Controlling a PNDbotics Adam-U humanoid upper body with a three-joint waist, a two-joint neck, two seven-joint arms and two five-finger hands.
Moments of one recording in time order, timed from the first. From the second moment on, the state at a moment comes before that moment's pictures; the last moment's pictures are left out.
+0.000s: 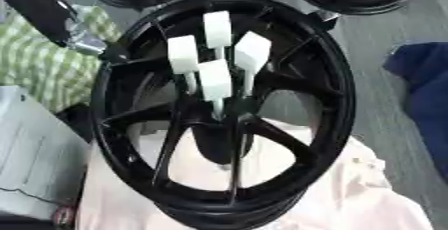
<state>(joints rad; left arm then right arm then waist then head) -0.99 0.95 -0.49 -1.65 -0.15 0.03 -0.77 -0.07 -0.67 -0.04 -1.98 -0.36 -0.09 -0.06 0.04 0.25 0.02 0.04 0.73</state>
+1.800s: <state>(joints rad) -1.08 0.80 -0.63 -1.67 -0.33 0.39 -0.82 -0.08 -0.67 -0.04 -1.98 -0.36 -0.06 -0.06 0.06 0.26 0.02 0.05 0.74</state>
